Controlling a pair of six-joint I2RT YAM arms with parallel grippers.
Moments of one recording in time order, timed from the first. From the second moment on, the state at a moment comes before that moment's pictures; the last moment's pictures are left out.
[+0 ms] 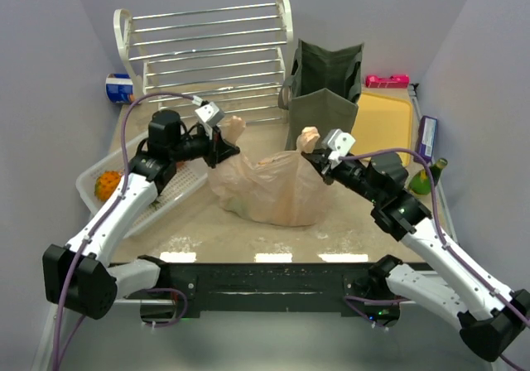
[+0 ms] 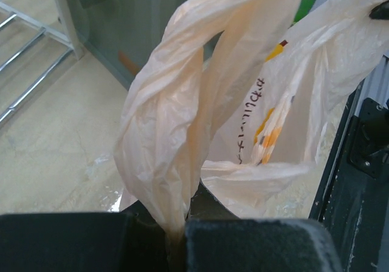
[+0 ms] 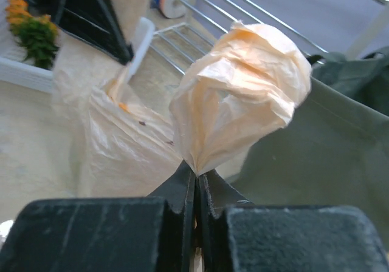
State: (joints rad) left arm -0.30 1.17 0.97 -0.16 0.70 0.00; right arm 0.61 0.82 0.80 -0.01 -0.23 -0.26
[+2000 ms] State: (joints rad) left arm -0.49 1.35 1.30 -0.57 0.84 0.27; right arm 0.61 1.53 1.43 -0.68 -0.85 -0.39
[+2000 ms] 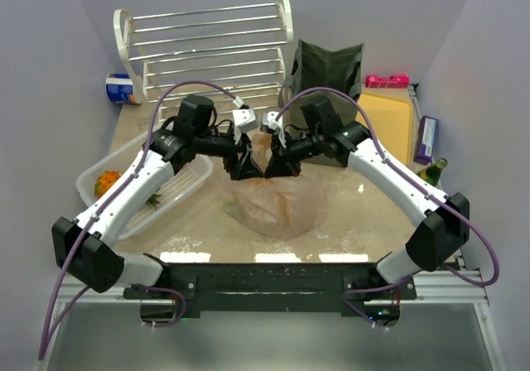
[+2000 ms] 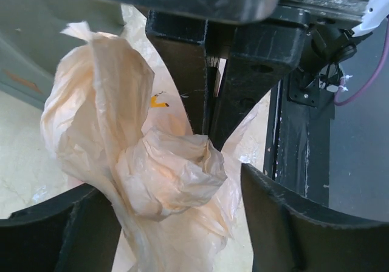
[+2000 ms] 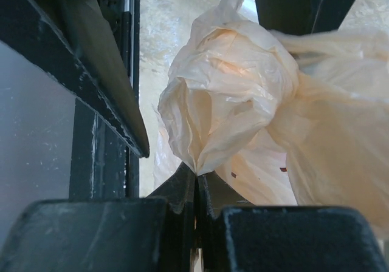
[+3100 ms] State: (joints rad) left arm -0.50 1.31 1.14 -0.35 0.90 0.23; right arm 0.56 1.23 1.24 -0.25 -0.58 -0.11
